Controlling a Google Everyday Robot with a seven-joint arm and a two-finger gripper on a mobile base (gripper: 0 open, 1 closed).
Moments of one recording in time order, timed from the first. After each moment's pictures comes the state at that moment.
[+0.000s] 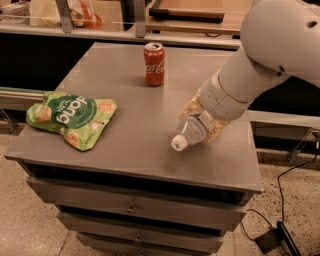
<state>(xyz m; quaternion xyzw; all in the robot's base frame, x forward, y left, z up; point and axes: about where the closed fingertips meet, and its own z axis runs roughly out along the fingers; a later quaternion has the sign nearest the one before) 0.497 -0.096 0.861 -0.92 0.32 -0.06 0.21</state>
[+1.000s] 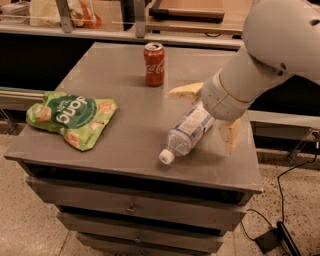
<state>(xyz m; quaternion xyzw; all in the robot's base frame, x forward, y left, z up) 0.493 -0.095 0.861 -0.92 0.32 -0.05 0.22</state>
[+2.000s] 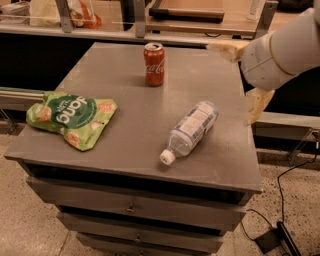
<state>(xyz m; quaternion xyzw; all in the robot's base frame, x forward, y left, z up) 0.541 -0.158 0.937 -0.83 0.45 -0.14 0.31</state>
